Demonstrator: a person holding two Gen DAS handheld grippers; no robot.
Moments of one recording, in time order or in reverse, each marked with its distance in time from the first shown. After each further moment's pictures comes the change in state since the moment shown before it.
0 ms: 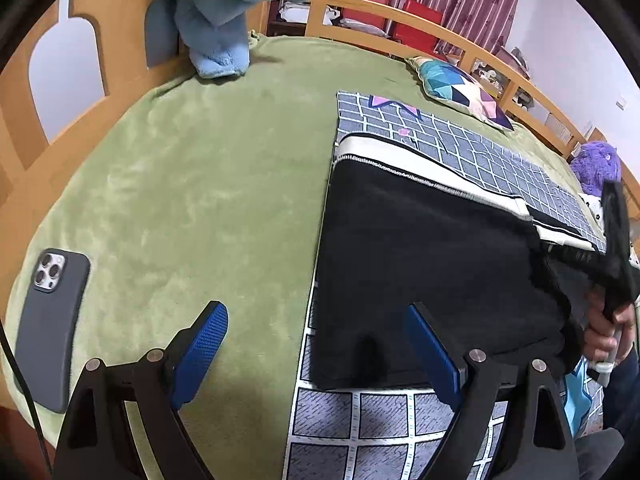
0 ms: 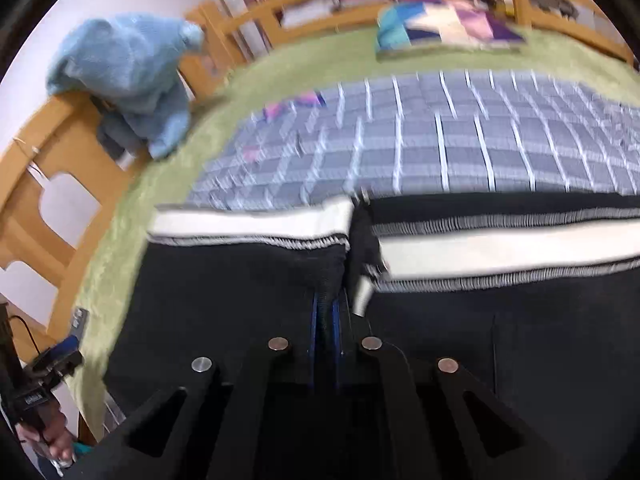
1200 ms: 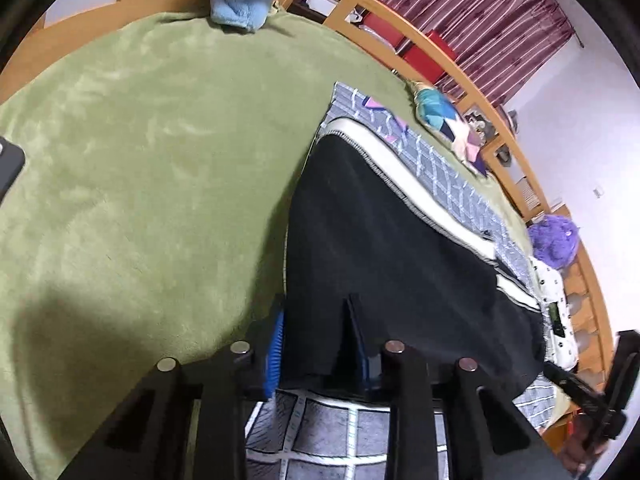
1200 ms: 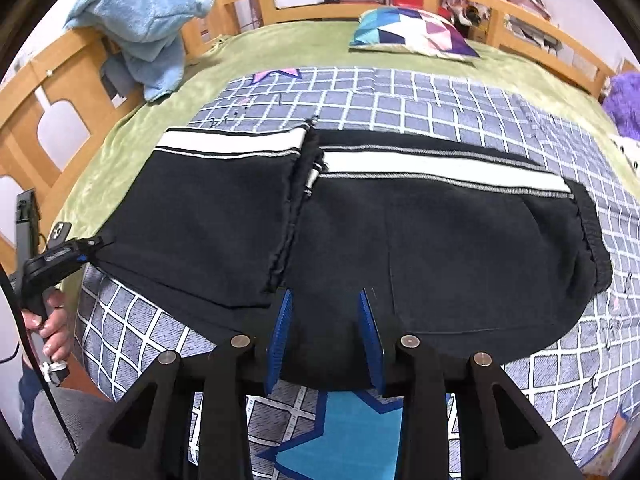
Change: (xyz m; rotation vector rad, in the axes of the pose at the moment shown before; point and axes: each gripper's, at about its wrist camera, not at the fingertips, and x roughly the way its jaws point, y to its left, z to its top) left arm 0.033 0.007 -0.018 -0.269 0.009 -0.255; right arm -0.124 0.015 -0.087 -0.098 0.037 -0.215
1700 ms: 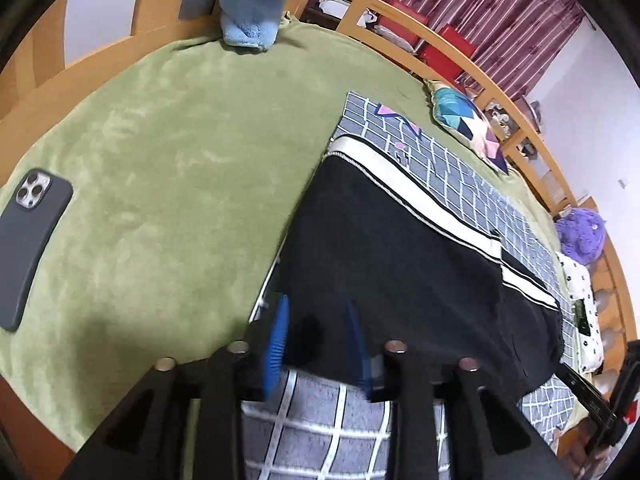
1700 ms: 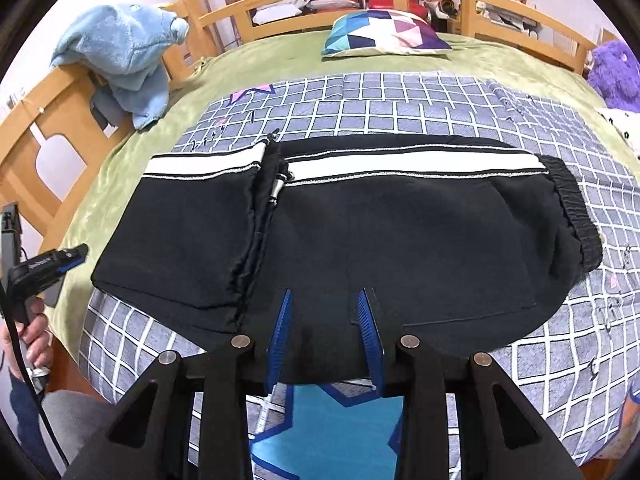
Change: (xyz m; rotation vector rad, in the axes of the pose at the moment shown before) left arm -0.035 -0.021 0.001 0.023 -0.001 0.140; right arm -0.014 -0.039 -0.007 0.068 -0.048 0.021
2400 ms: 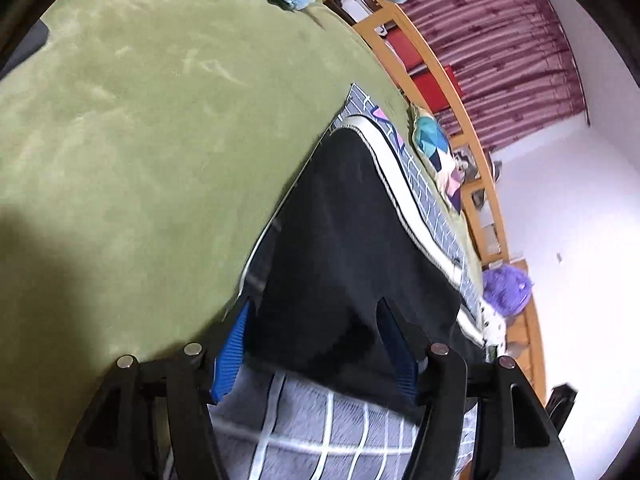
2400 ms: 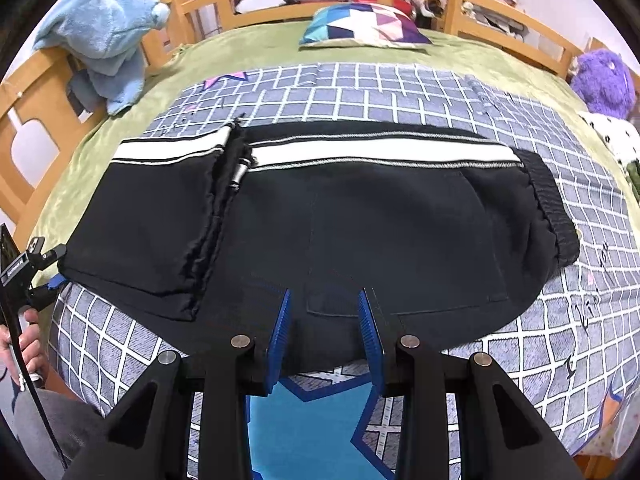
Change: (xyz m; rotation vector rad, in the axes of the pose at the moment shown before) left arm 0.062 0.055 -0.025 -0.285 0.022 -0.328; right arm 0.013 -0.017 -0.004 0.000 0.034 -0.104
